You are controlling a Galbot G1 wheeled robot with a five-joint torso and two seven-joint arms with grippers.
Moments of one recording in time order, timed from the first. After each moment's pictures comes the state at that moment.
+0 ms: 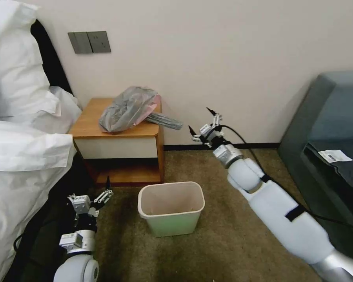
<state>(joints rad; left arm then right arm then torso) 1.57 -1.42 -0.67 -1.89 -0.21 -0.31 -0.03 -0.74 1.03 0.00 1.75 -0.13 -0.20 0.01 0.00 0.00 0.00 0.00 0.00</state>
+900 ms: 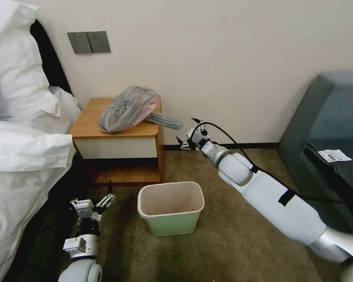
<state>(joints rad) 1.59 -1.46 -0.67 -1.87 -0.19 -0.33 -0.03 -0.44 1.06 -0.33 1.46 0.02 -0.17 -0.01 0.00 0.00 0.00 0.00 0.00</state>
